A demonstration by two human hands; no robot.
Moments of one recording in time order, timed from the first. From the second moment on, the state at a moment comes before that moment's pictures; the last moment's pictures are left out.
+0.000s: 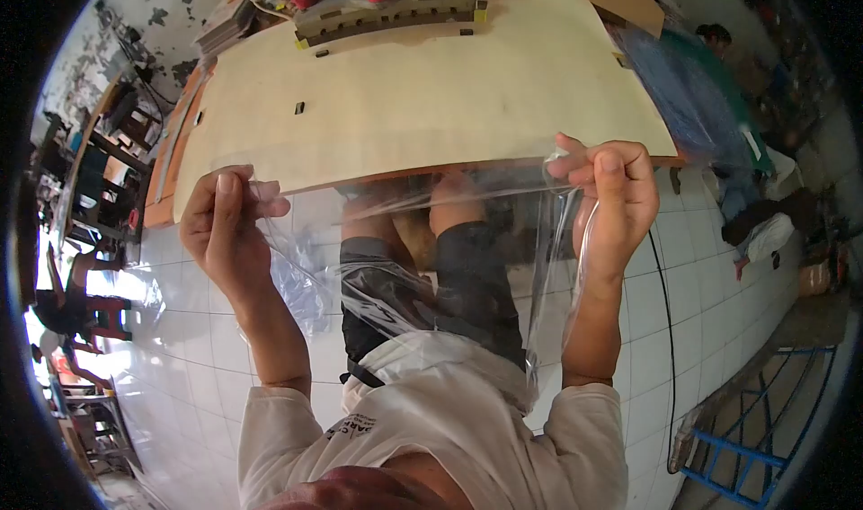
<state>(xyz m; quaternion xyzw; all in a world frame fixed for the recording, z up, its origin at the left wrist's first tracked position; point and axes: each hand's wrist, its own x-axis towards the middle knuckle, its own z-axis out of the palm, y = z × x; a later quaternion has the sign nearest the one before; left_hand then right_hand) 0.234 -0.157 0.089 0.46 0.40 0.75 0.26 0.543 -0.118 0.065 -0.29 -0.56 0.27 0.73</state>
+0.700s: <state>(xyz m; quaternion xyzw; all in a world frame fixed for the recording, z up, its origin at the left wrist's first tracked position) 0.256 -0.183 0.123 0.45 0.33 0.72 0.42 0.565 -0.138 0.091 -0.37 -0.51 0.24 0.74</state>
